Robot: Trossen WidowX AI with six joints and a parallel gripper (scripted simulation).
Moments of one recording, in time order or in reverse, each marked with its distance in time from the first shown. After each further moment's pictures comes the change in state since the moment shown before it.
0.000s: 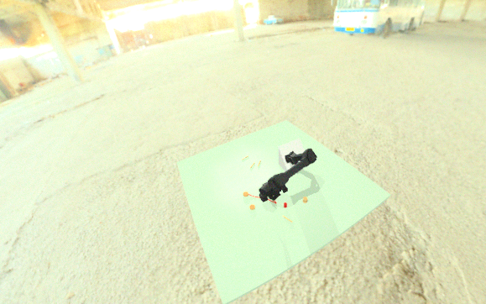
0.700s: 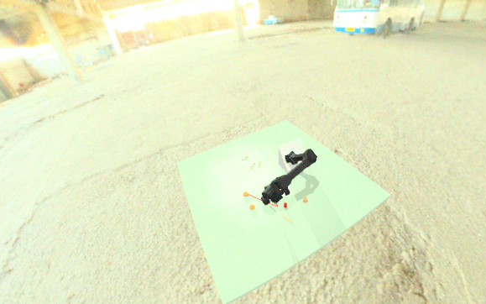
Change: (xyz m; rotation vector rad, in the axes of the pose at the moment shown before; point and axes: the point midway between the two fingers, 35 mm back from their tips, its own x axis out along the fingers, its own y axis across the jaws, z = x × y) arm -0.001 -0.001 -0.028 0.001 0.004 0.000
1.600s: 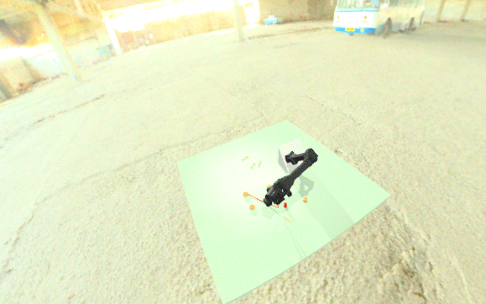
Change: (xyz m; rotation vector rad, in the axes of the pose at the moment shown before) arm 0.006 -0.008 -0.014 -0.007 0.011 0.006
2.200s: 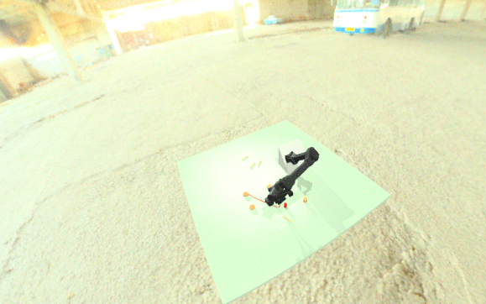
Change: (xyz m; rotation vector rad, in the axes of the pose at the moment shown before) arm 0.015 -0.015 0.008 0.000 0.000 -0.001
